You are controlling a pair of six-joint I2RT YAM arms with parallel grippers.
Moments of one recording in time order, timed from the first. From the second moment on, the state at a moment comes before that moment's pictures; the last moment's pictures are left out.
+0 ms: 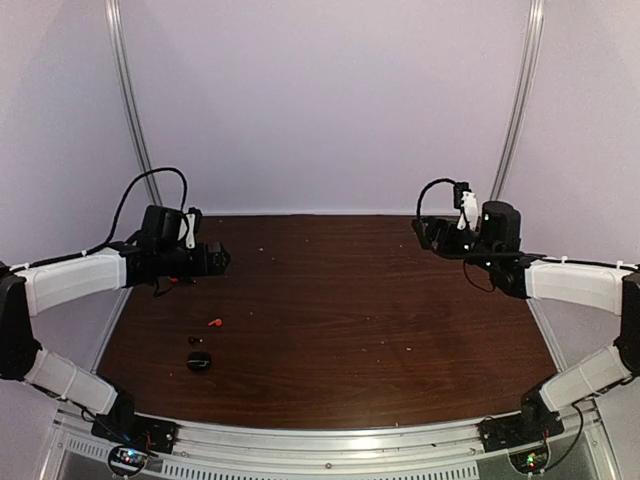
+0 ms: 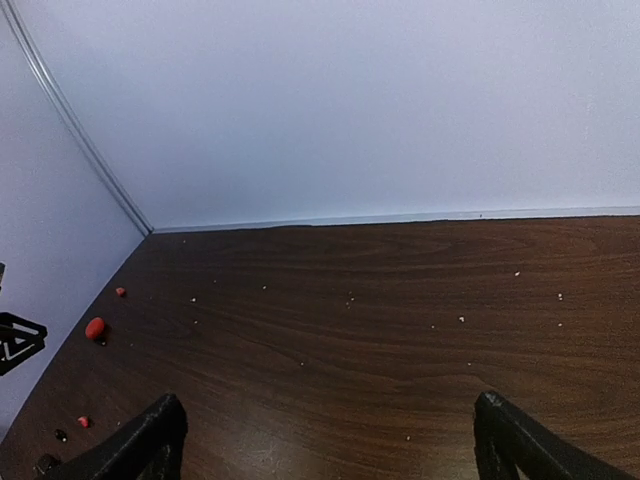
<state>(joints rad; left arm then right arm) -0.37 1.34 0.85 -0.16 -0.01 -0.33 0.36 1.34 0.75 0.38 -0.10 0.37</state>
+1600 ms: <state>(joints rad) -0.66 1.28 0.58 -0.63 -0.13 -0.88 0.55 1.30 0.73 0.37 -0.04 0.24</state>
